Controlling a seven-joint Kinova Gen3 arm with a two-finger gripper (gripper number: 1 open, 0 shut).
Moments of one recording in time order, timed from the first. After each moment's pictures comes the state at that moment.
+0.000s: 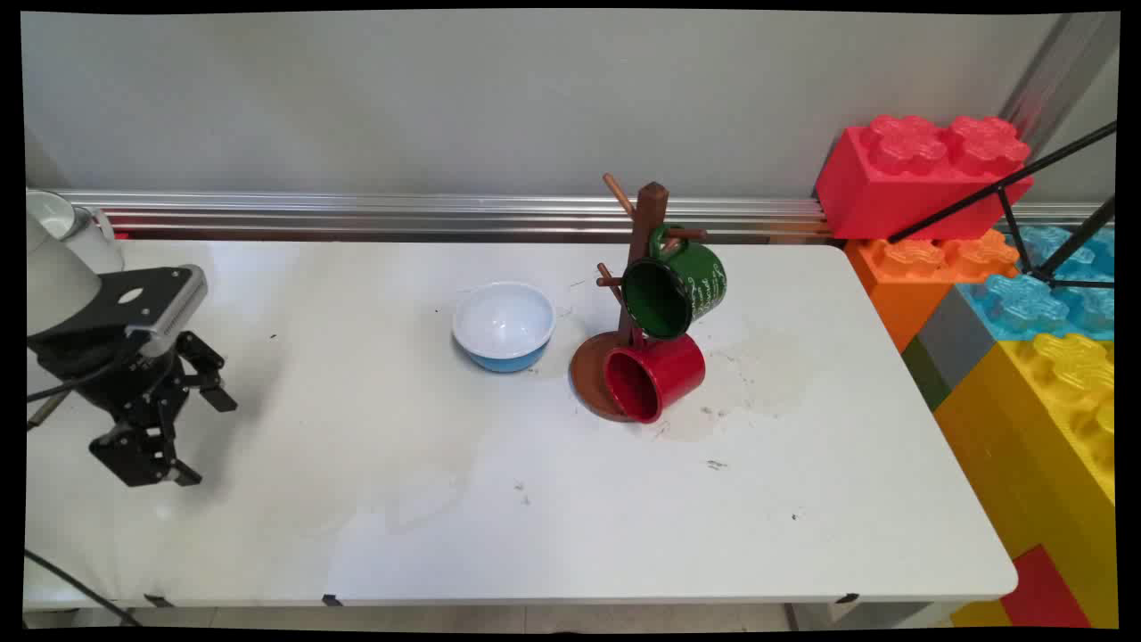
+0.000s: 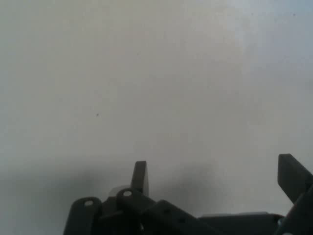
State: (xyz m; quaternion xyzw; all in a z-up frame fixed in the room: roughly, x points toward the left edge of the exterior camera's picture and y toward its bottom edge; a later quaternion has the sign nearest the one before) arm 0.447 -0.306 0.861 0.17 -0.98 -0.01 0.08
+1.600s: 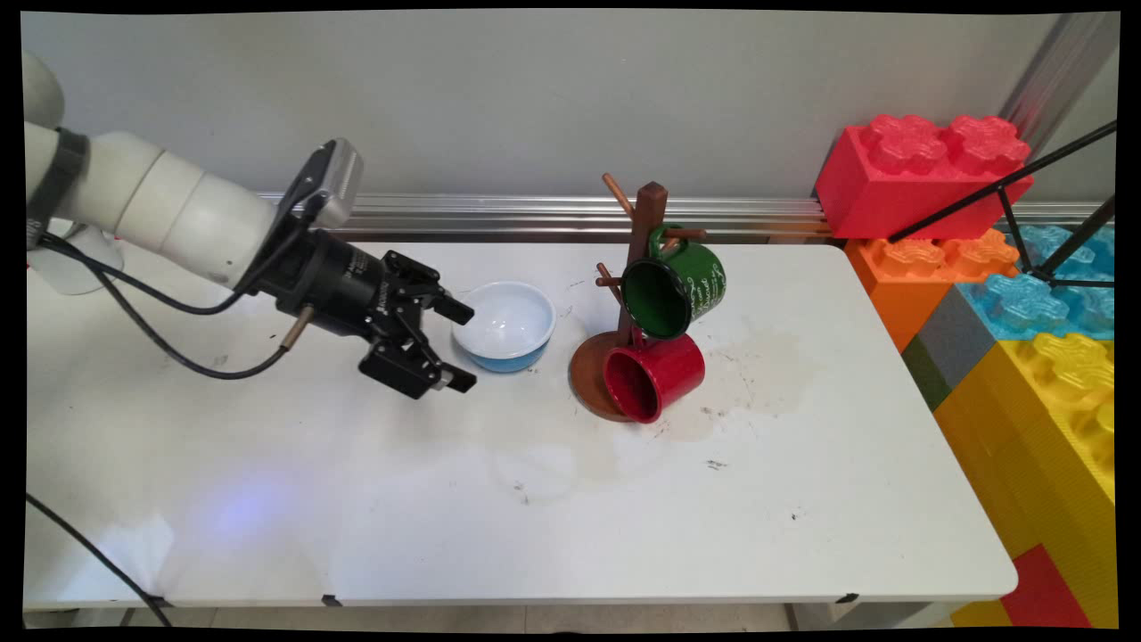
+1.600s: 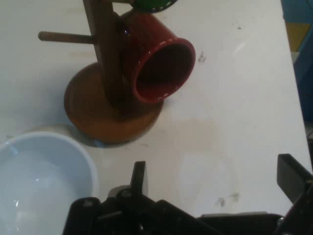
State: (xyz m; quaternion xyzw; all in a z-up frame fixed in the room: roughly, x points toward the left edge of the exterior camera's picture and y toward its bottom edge) arm 0.322 -0.369 0.882 0.21 -0.90 0.08 0.38
